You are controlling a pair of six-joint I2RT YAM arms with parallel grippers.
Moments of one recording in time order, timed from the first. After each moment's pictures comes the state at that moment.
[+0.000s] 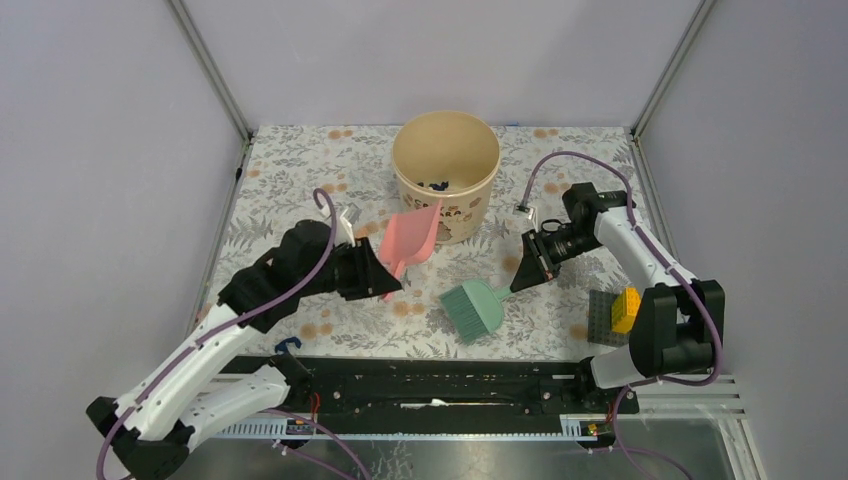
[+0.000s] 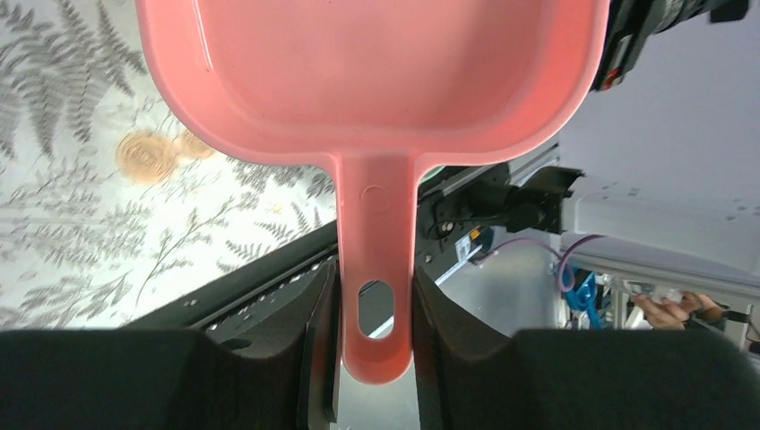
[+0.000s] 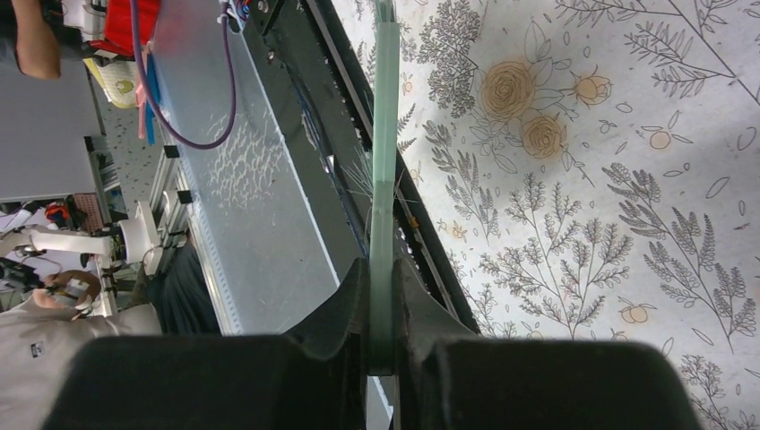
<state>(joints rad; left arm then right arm) -0.69 0.85 0.96 -0.70 0.28 -0.82 0.13 1.46 1.10 -1.24 -1.00 -0.58</state>
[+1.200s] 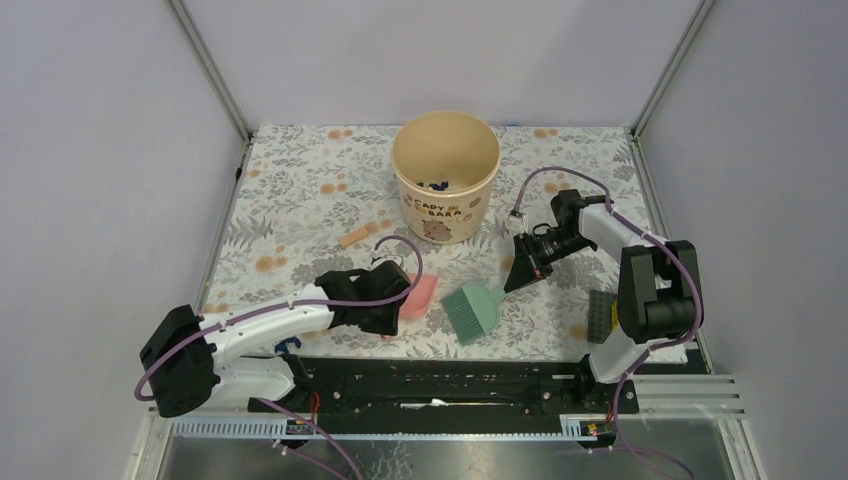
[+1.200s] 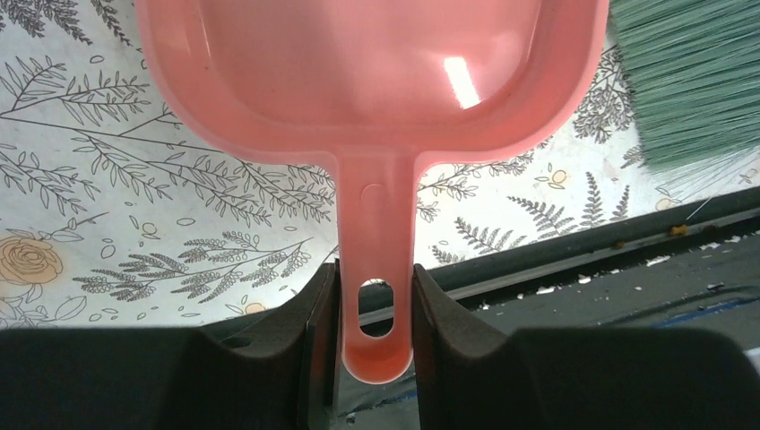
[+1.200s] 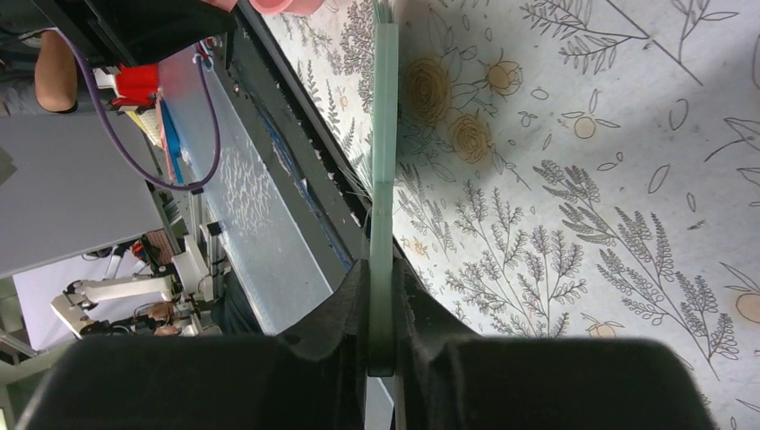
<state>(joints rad) -0.96 1.19 0.74 -0.73 -0.11 -0.79 0.13 1.66 1.04 -1.04 -0.95 -0.39</state>
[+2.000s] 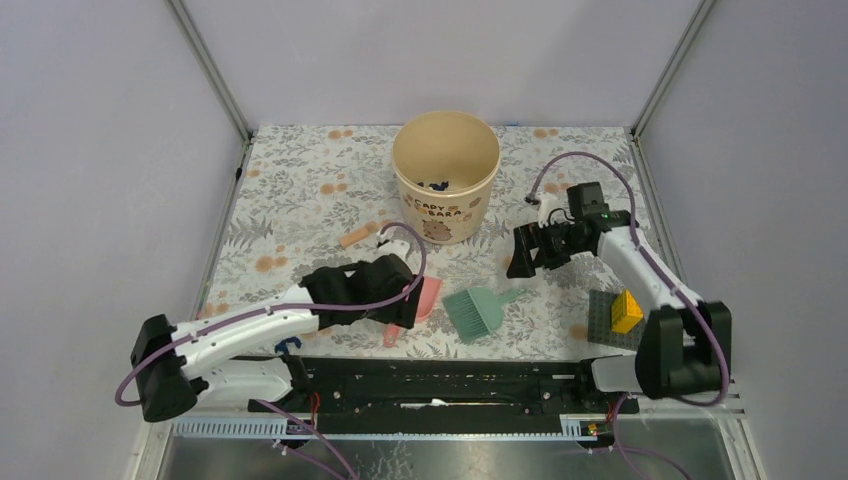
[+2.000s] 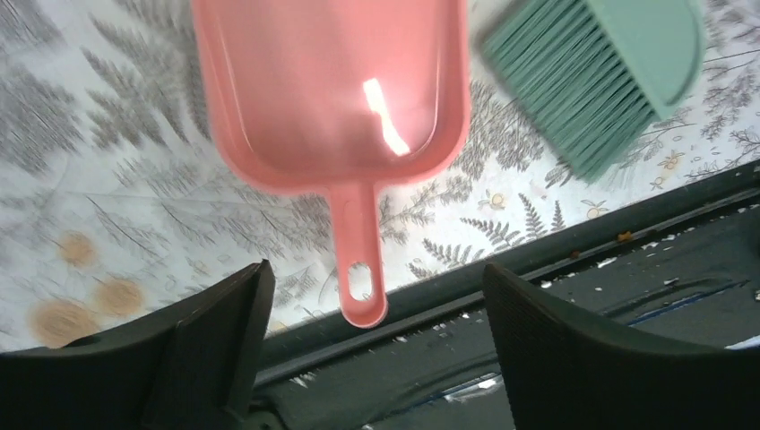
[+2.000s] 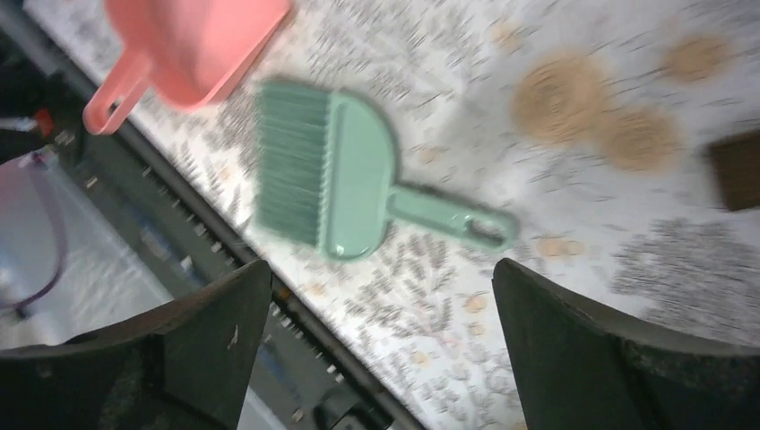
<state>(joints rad) -1.05 1.15 0.85 -0.78 -0.24 -0.71 0.13 1.42 0.96 -0.81 -0.69 -0.21</state>
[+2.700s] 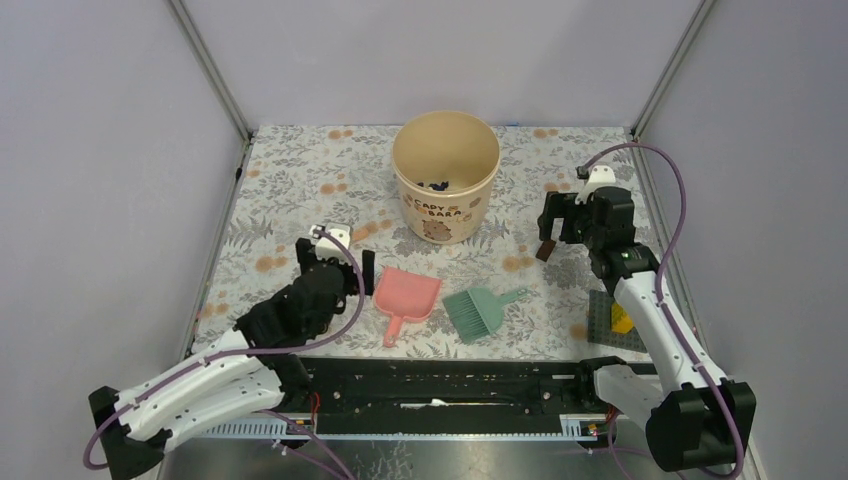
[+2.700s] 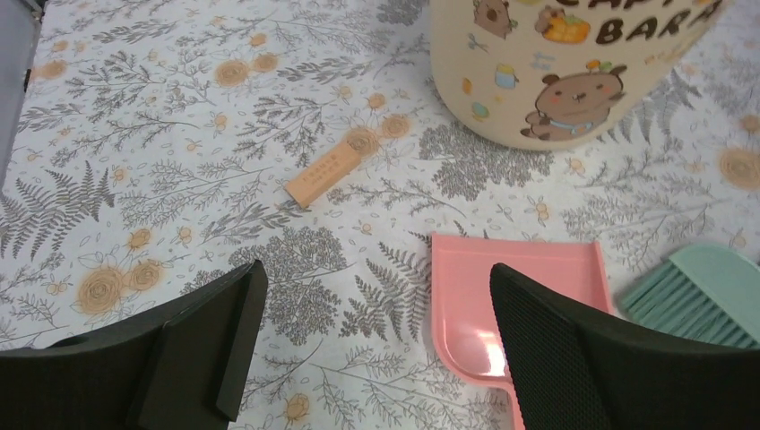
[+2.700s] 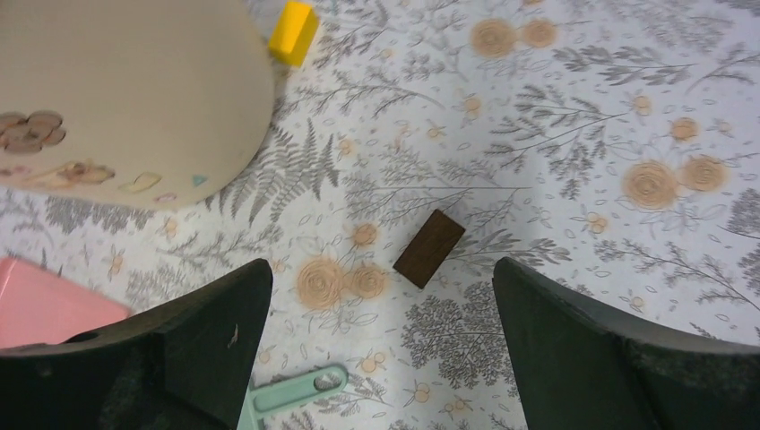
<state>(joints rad) -0.95 0.66 0.61 -0.38 -0.71 -0.24 0.12 1.03 0.80 -0.30 -0.09 0.10</state>
